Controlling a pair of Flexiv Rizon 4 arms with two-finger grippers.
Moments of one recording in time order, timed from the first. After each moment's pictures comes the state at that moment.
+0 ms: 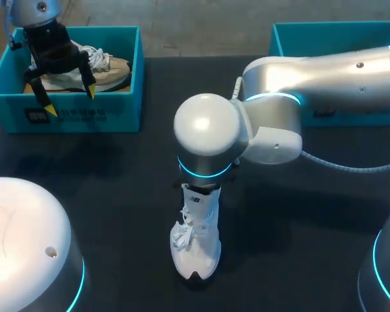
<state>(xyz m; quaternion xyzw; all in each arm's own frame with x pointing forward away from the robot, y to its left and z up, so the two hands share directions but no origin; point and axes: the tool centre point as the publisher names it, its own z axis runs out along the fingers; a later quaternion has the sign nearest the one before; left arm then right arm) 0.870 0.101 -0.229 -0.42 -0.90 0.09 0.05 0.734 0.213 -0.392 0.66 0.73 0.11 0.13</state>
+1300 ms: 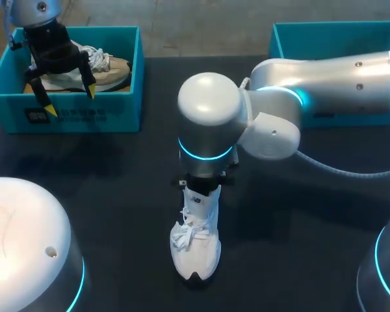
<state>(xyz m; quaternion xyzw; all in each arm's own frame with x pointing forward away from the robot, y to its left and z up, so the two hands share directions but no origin) 0.870 0.101 -0.229 -0.42 -0.90 0.09 0.05 0.716 0.220 -0.405 0.72 0.69 0.06 0.04</state>
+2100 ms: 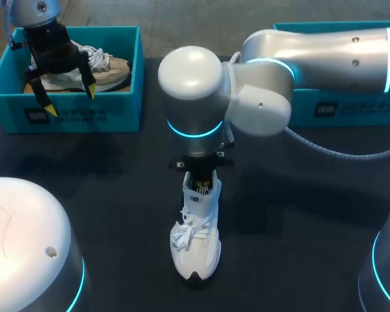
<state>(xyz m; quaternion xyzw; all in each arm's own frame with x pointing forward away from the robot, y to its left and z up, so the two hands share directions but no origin) 0.870 0.101 -0.229 -0.42 -0.90 0.09 0.05 0.738 0.213 -0.368 0.73 0.68 0.03 0.07</state>
